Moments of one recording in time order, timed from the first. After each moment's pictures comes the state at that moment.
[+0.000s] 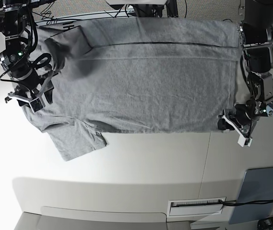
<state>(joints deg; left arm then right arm) -20.9 -21.6 -8.3 49.1 -25.5 -30.9 39.0 -16.9 31.7 8.0 108.7 7.5 18.0 -37.1</state>
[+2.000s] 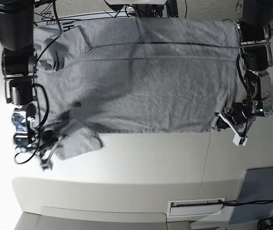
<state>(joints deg) -19.7 -20.4 -8.2 53.5 -25.8 -31.7 41.9 39.0 24.1 -11.7 43.9 13.8 19.6 -48.8</state>
